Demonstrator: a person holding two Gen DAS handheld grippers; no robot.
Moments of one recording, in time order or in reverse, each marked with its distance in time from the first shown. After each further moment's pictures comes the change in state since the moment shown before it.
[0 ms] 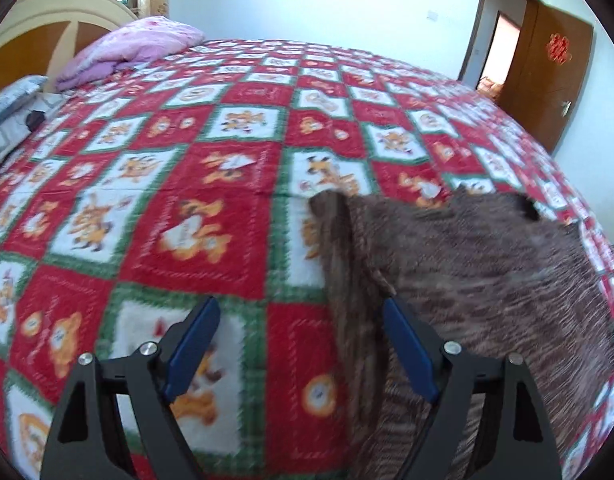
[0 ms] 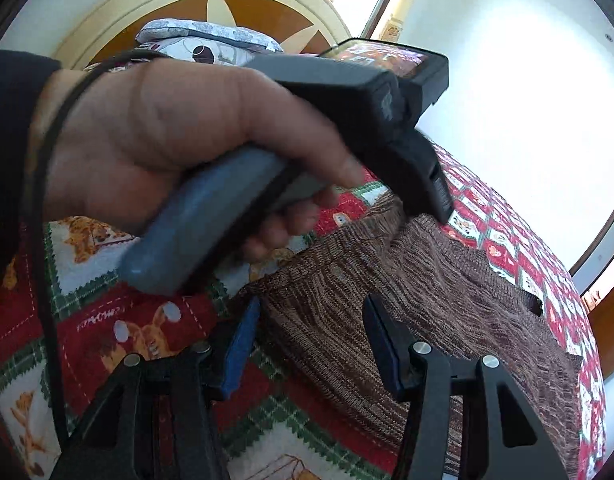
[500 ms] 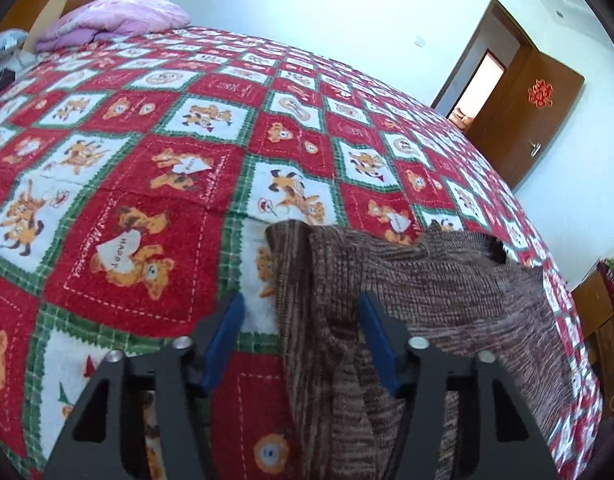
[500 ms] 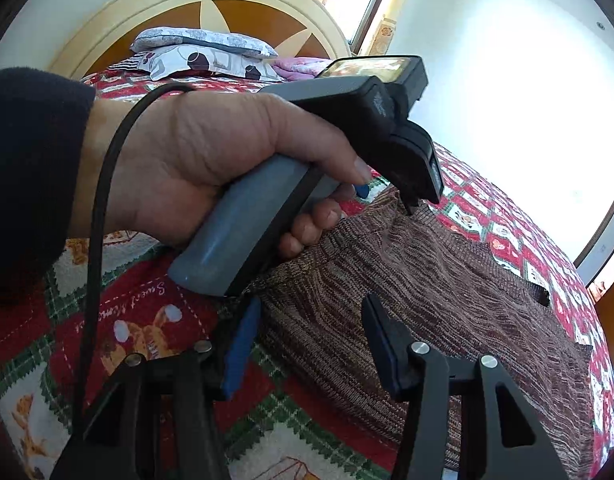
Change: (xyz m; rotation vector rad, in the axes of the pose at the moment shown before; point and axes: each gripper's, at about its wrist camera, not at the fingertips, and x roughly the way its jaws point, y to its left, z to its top) left arm 0.025 0.009 0.013 -0.115 -0.010 -0.172; right arm 0.007 -0.013 -0.010 0.035 -0.019 0.011
